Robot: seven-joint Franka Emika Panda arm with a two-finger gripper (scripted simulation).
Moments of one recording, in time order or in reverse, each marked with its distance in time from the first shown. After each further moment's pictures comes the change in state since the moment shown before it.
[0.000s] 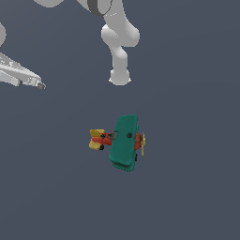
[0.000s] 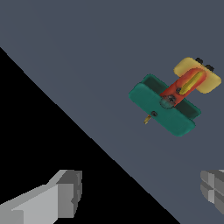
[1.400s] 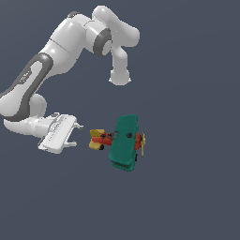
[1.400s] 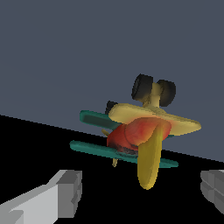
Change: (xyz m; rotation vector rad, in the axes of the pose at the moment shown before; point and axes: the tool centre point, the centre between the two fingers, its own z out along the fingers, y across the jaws) arm 0.149 0.153 0.158 -0.163 -0.187 0.493
